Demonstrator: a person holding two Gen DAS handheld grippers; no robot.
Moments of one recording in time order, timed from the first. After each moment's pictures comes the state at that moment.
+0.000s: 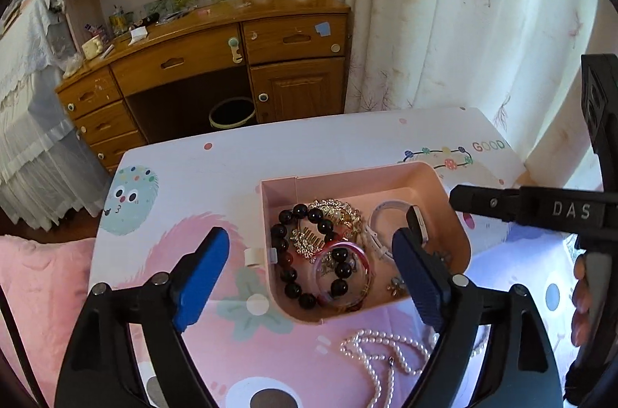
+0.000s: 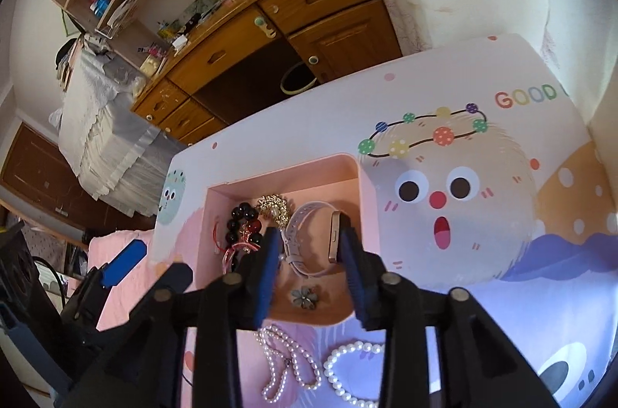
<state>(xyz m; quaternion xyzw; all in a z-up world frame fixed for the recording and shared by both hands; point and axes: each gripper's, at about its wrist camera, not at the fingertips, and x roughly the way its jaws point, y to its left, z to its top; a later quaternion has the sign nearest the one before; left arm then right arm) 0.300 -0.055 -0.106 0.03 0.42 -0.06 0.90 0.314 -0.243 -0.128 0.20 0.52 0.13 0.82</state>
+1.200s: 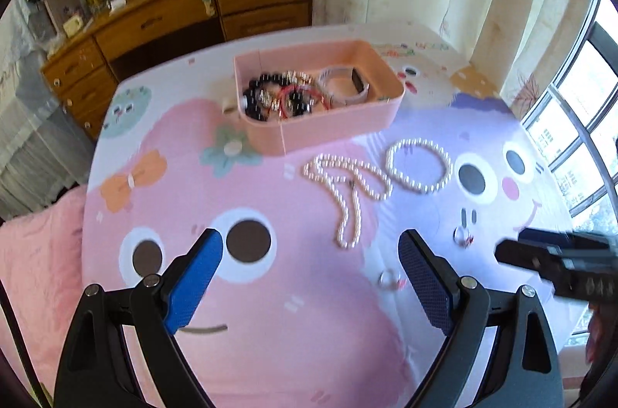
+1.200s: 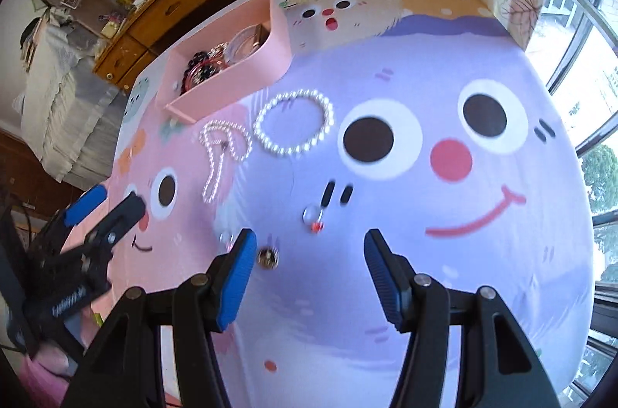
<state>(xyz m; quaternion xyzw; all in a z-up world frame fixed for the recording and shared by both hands) 0.163 -0.050 -0.126 0.06 0.50 -0.11 0.86 0.108 -0.262 -0.146 0.17 0.59 0.05 0.79</state>
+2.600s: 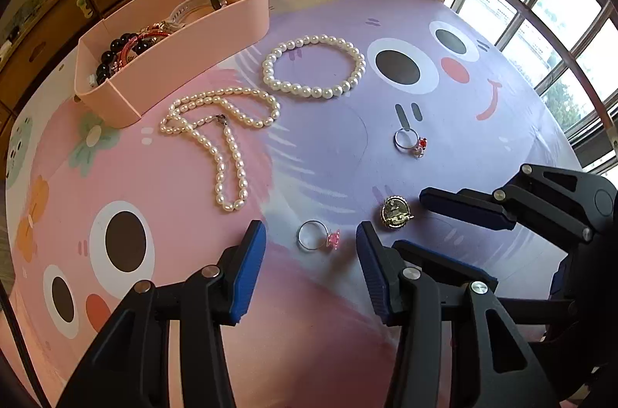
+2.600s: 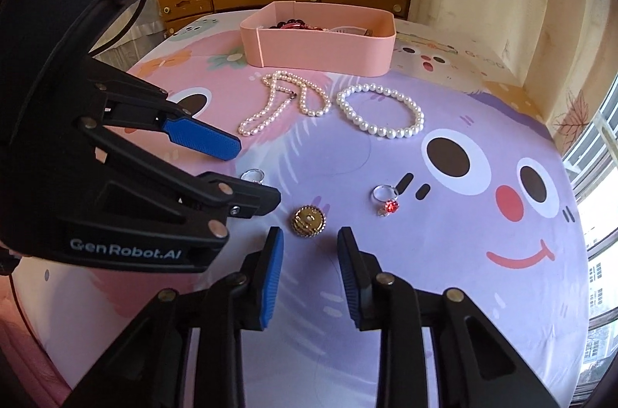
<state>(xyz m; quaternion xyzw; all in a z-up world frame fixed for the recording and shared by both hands) 0.156 -0.115 -0.199 0.16 0.55 -0.28 0.77 0.060 -0.185 -0.187 -0.06 0.47 0.13 0.87</state>
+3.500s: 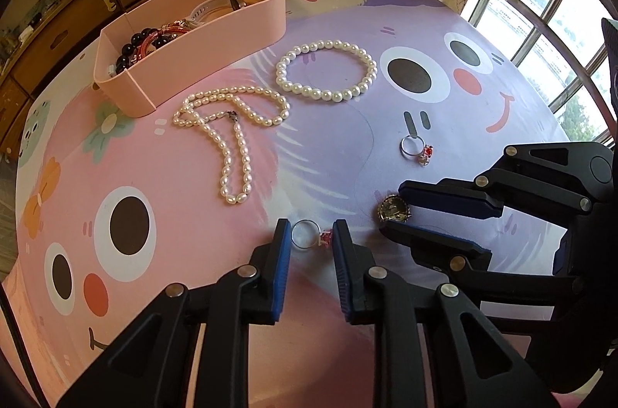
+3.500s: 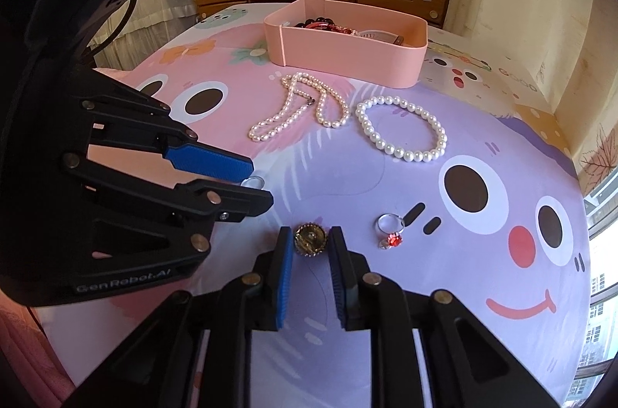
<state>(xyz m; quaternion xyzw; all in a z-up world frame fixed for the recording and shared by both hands) 0.144 -0.114 -0.200 0.14 0.54 -0.24 0.80 0.079 -0.187 -0.185 -0.10 0.48 0.19 0.85</state>
